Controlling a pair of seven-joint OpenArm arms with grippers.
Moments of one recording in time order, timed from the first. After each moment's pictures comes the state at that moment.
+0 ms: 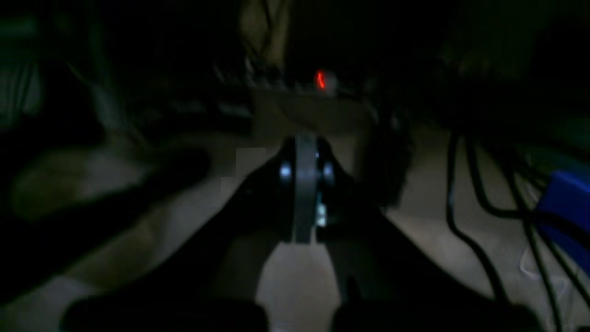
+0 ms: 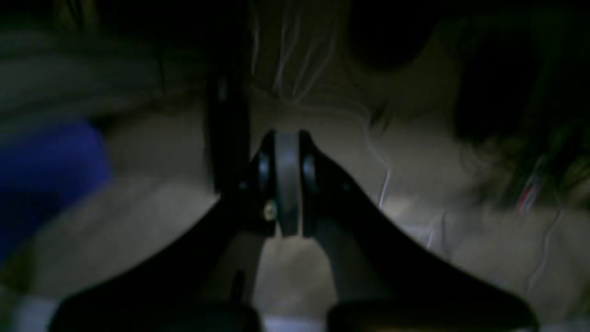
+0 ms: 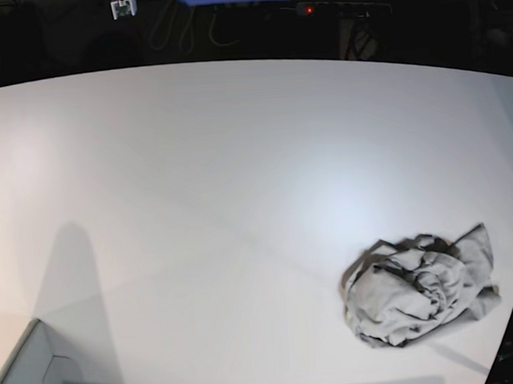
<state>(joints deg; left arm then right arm) 42.2 -4.4 -4.7 66.3 -6.8 0.7 0.4 -42.5 4.8 -1.7 73.0 -0.5 0.0 -10.3</state>
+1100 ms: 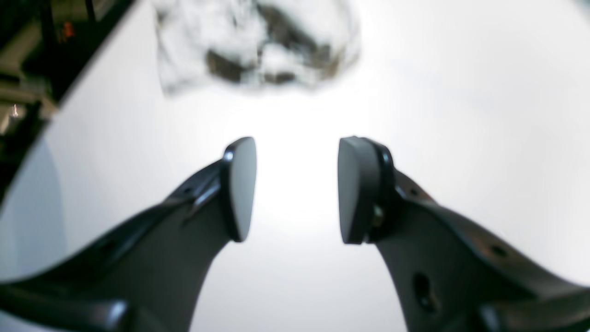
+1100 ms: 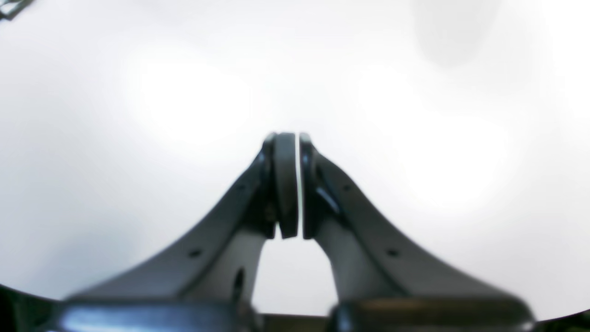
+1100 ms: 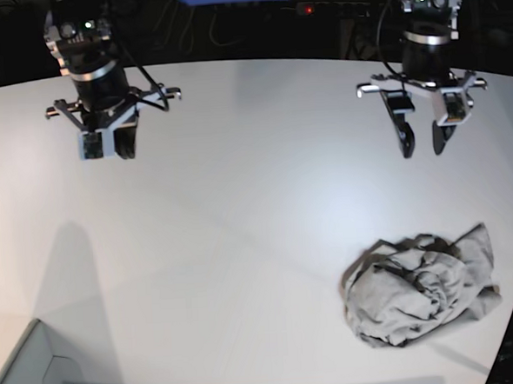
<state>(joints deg) 34.9 -6.2 -7.4 109.9 -6.9 -0.2 0.9 -32.2 1.6 -0.3 116.7 0.0 0.1 -29.2</state>
